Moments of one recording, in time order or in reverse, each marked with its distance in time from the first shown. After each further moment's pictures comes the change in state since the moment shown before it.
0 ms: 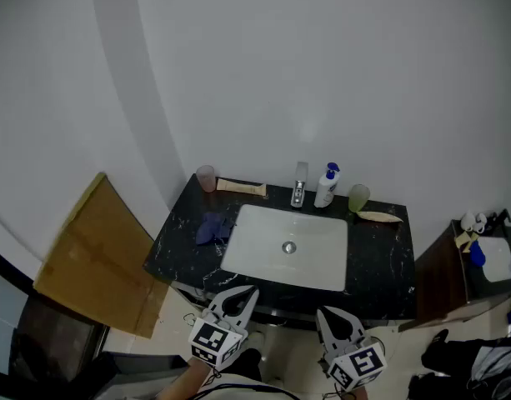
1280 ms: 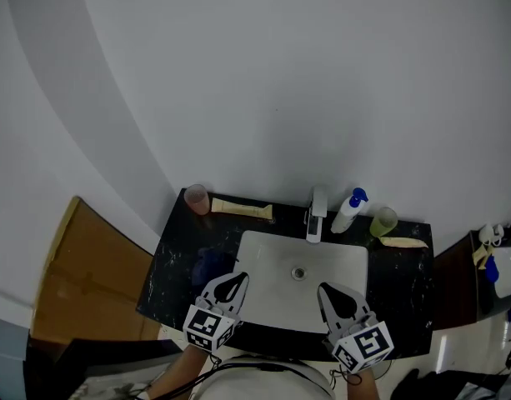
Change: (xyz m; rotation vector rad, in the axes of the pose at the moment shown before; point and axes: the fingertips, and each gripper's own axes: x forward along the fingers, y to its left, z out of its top) left arm 0.144 0.205 -0.022 -0.046 0.100 0.047; right arm 0.227 -0.106 0.050 -0.021 0.005 0.023
